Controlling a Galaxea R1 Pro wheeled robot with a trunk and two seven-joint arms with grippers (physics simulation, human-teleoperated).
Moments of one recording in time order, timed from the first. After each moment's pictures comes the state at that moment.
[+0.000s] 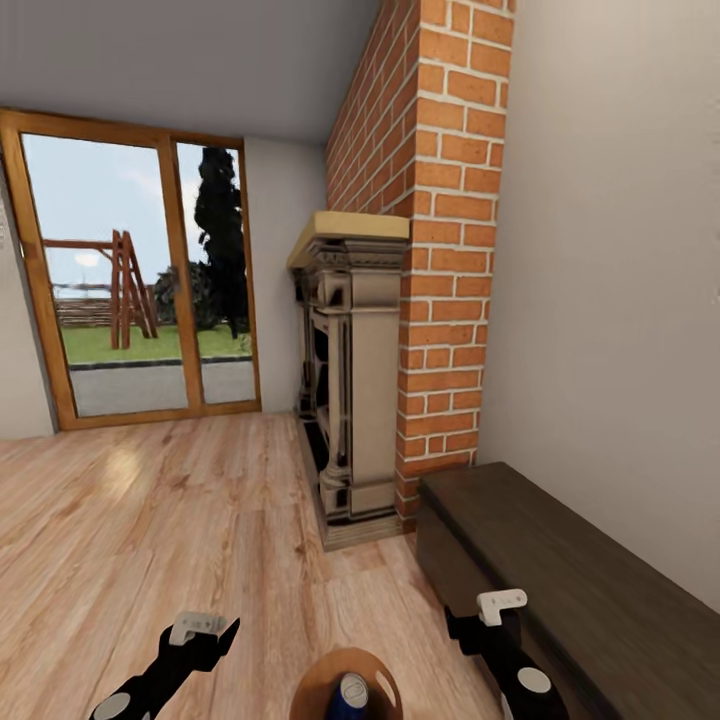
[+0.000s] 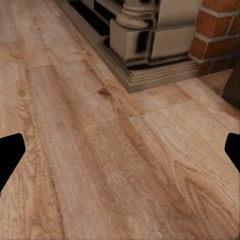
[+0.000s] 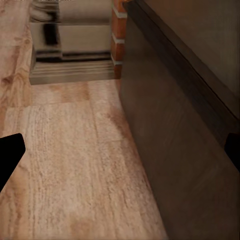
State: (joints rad) left arm -0.32 0.15 0.06 -0.53 0.05 -0.23 -0.32; right arm -0.20 0.11 -0.17 -0.97 0.29 0.09 0.11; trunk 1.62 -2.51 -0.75
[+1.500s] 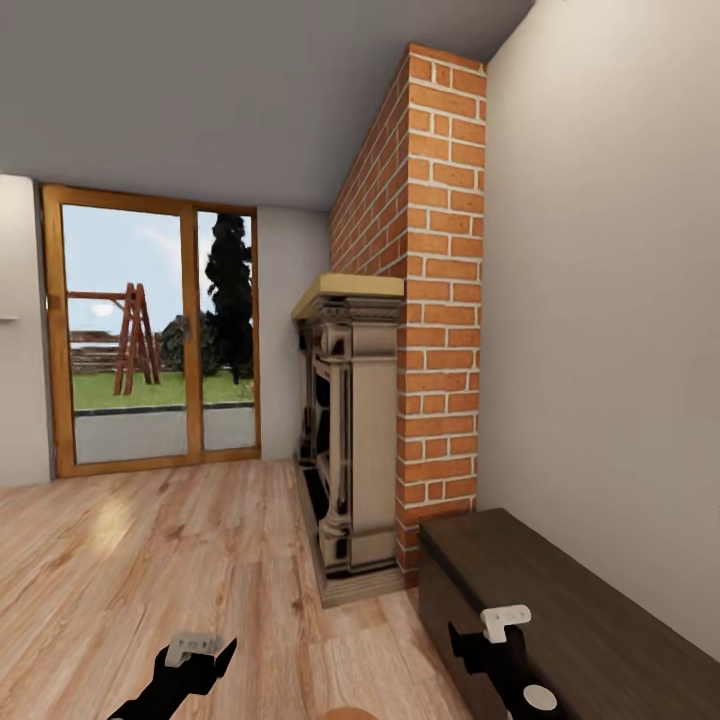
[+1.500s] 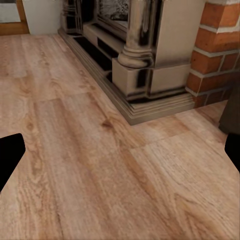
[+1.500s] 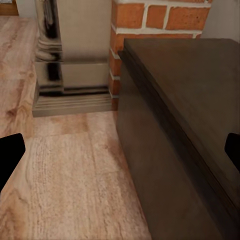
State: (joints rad) left arm -0.32 0.15 0.07 -0.43 0.05 -0.30 -0.32; right arm -0.20 0.09 -0.17 -0.88 0.27 0.04 0.11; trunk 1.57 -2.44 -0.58
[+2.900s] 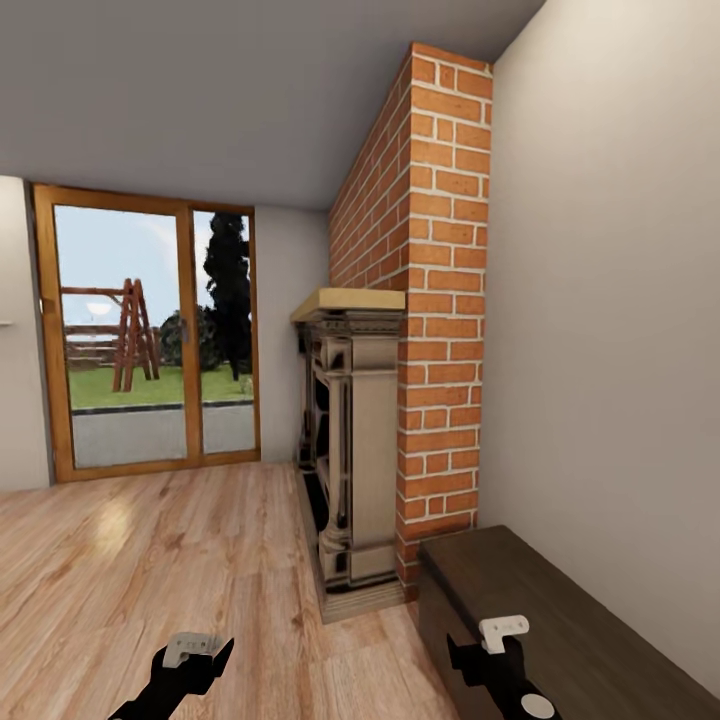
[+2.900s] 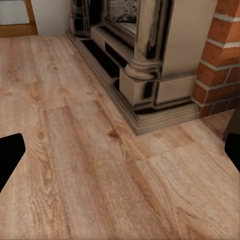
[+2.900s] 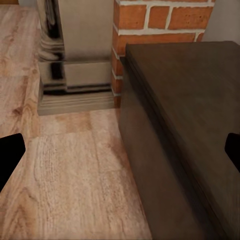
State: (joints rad) left arm -0.32 0.15 0.06 -0.43 0.05 -0.30 -0.28; right arm -0.20 0.09 -0.17 -0.83 0.27 0.05 0.10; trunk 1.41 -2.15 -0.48
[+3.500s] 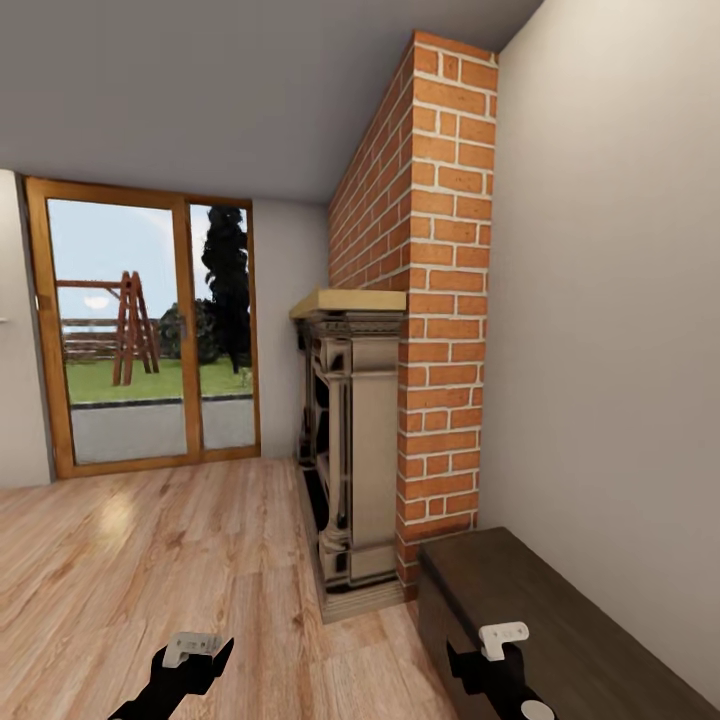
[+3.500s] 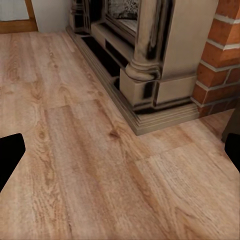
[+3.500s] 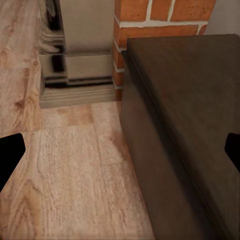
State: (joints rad) left arm -0.32 0.15 0.06 -0.43 0.05 -0.30 -0.28; right arm -0.20 0.09 -0.17 -0.80 0.27 0.04 0.10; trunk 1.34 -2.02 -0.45
